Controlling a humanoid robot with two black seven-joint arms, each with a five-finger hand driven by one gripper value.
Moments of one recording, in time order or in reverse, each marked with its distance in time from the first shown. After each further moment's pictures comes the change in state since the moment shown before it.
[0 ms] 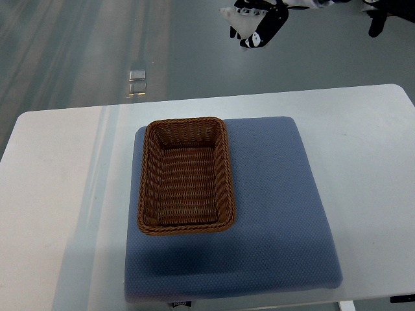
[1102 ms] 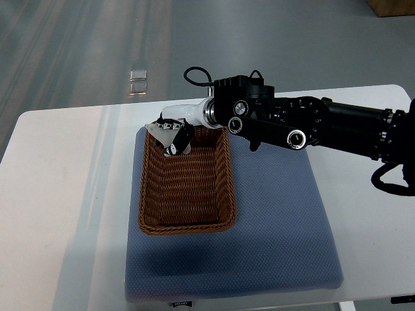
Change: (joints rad) left arm 0.000 0.000 0.000 -0.001 0.000 0.000 0.000; right arm -0.319 0.479 -0.037 -0.227 -0.002 -0.175 0.016
